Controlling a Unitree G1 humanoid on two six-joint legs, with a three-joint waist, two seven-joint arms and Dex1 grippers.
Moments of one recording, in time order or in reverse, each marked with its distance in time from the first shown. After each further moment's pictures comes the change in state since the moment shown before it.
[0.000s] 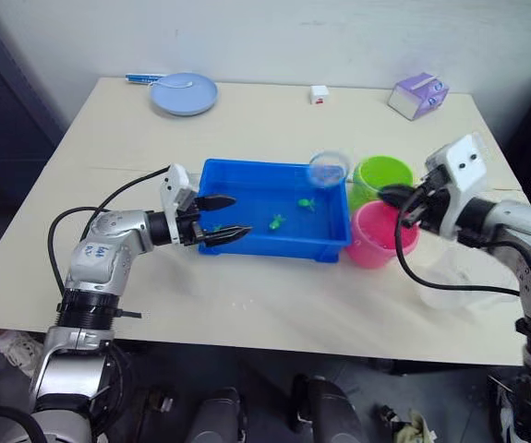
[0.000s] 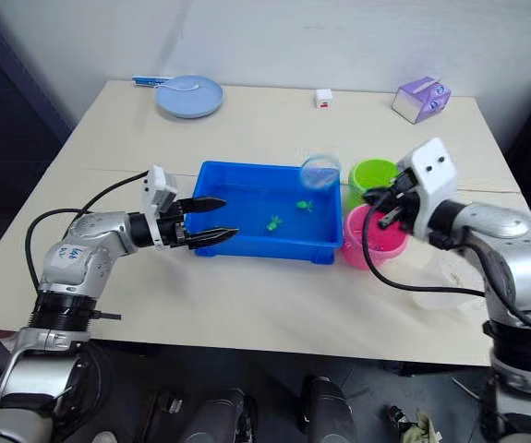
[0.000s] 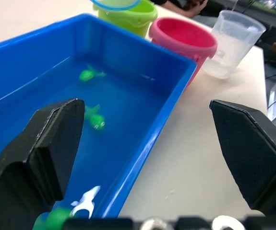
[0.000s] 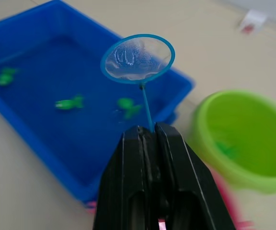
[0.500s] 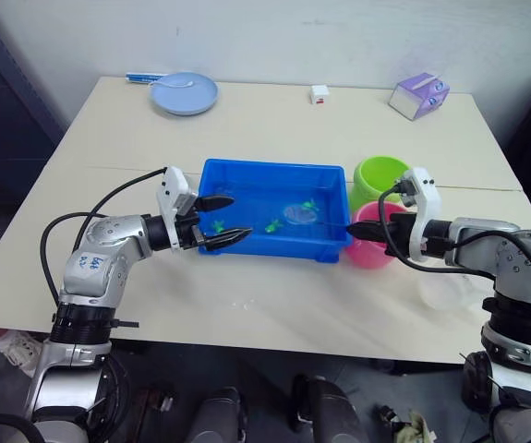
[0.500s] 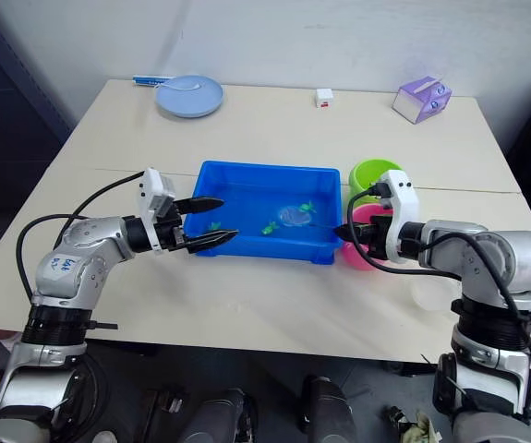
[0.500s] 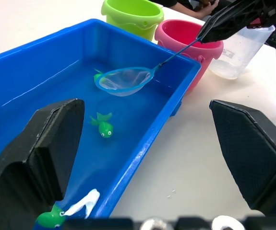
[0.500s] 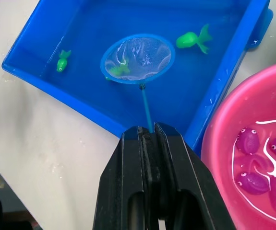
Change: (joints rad) left arm 0.074 0.001 0.026 -0.147 -0.005 0.033 0.075; right arm -0.111 0.166 -0.100 0.122 0.127 0.453 -0.151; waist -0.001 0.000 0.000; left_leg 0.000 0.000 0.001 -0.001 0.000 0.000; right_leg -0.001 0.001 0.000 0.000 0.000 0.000
